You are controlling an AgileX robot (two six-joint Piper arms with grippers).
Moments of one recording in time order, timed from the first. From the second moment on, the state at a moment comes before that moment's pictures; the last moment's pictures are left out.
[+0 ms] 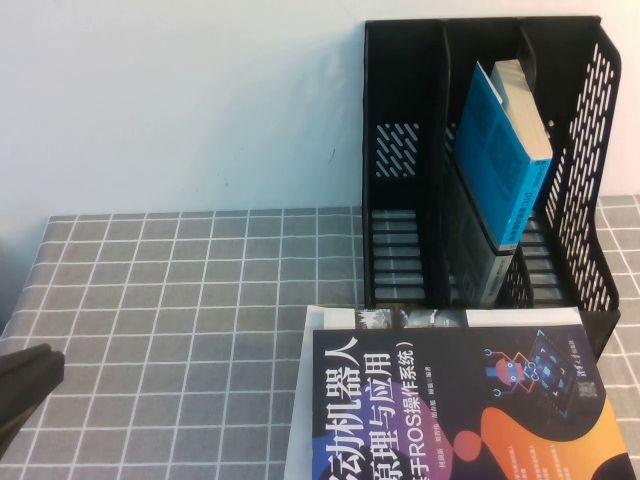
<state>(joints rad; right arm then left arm) 0.31 0.10 -0.33 0.11 0.71 -0.22 -0.64 0.46 -0.63 0.22 0.53 -0.15</state>
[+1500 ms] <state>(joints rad) 0.31 0.10 -0.33 0.13 0.71 -0.21 -0.01 -0.01 0.02 -0.06 0.34 -0.09</state>
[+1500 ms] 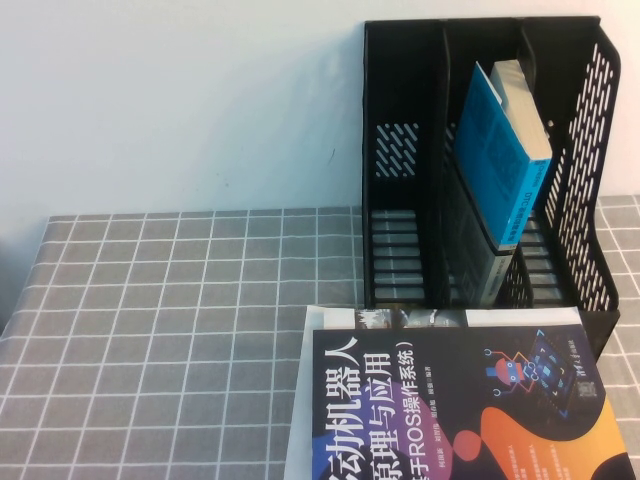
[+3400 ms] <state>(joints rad) 0.02 -0.01 0.03 0.01 0.39 -0.11 -0.01 -0.01 0.02 -0.06 0.35 -0.07</state>
